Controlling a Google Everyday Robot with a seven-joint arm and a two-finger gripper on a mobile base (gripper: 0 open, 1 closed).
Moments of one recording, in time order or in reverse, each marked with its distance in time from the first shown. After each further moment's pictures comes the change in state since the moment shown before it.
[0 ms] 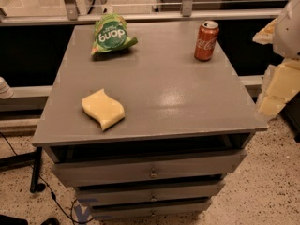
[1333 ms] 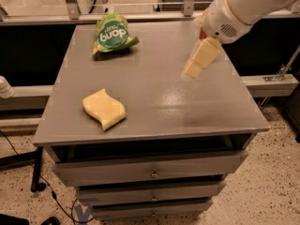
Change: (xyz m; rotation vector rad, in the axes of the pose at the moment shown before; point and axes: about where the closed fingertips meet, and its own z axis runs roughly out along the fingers) arm -0.118 -0.096 0.078 0.034 -0.344 0.001
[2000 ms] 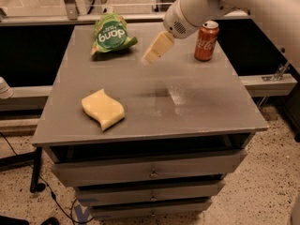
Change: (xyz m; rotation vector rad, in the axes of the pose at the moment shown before) arm -0.068 -0.061 0.101 0.015 -0.163 0.111
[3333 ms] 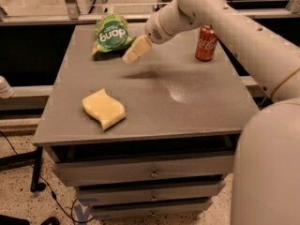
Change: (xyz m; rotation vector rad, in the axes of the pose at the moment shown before) arm -0.017 -0.035 0.096 -0.014 -0.110 0.074
